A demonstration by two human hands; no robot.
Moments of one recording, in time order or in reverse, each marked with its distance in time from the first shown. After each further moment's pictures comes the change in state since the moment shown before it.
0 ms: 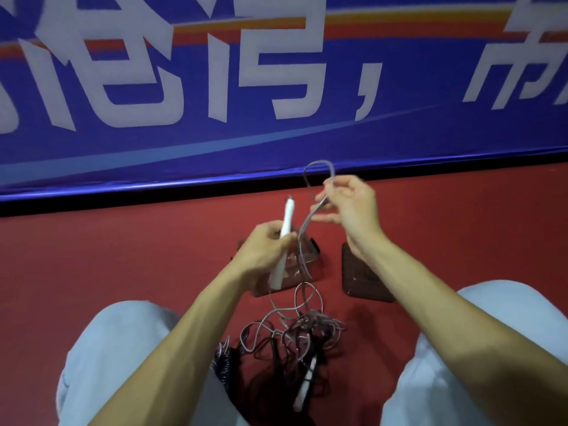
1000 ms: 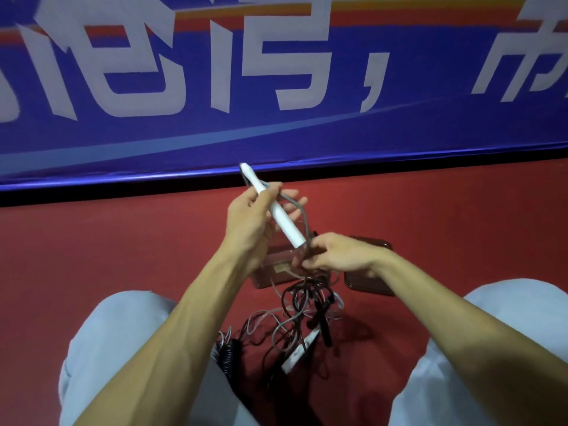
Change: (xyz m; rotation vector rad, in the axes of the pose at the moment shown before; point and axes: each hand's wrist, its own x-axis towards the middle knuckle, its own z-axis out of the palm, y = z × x) left_hand -0.005 0.030 -0.005 -0.812 0.201 0.087; right_hand -0.013 0.047 -0.016 -0.655 -0.773 0.297
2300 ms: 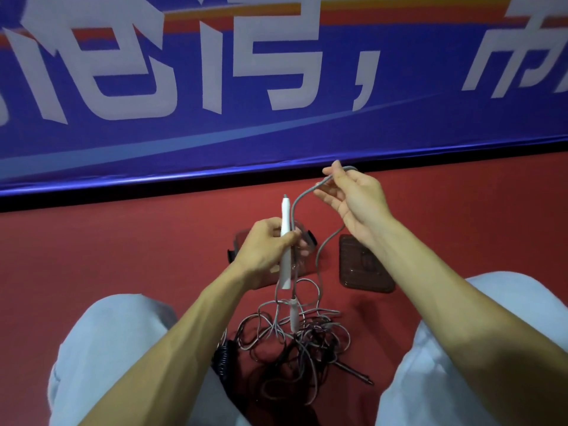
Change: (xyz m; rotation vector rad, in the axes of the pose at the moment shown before) left_hand -0.003 -0.041 -0.008 0.634 -0.195 -0.154; right_hand -0.007 -0.042 -0.036 0.962 0.731 -0.300
